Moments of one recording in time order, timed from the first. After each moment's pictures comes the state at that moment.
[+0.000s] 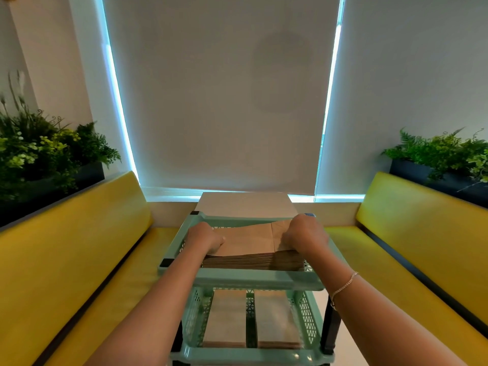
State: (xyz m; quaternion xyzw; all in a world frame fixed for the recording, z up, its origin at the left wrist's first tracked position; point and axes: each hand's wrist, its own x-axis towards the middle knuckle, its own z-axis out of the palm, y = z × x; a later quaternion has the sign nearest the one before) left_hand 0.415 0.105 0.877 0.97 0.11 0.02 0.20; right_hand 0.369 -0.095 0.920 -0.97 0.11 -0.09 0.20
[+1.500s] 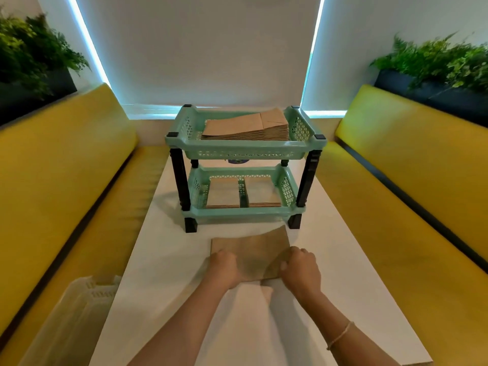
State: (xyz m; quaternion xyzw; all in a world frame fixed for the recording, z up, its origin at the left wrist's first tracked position) left_hand 0.174 0.063 0.684 0.97 -0.01 -0.17 0.15; right_hand 0.145 -0.095 0.692 -0.96 0.16 0.01 0.24
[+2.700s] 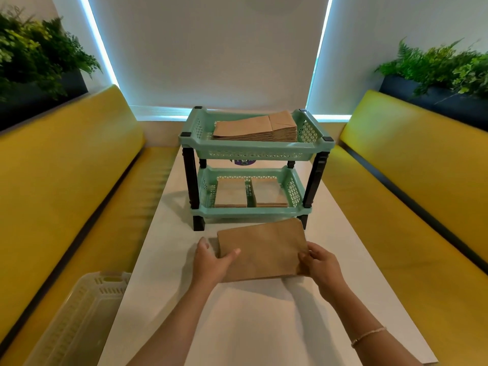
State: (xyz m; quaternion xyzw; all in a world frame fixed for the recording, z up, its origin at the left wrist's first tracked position) left_hand 0.166 0.098 0.676 0.82 0.19 -0.02 0.54; right_hand 0.140 -0.127 0.695 -0.74 0.19 0.02 0.64
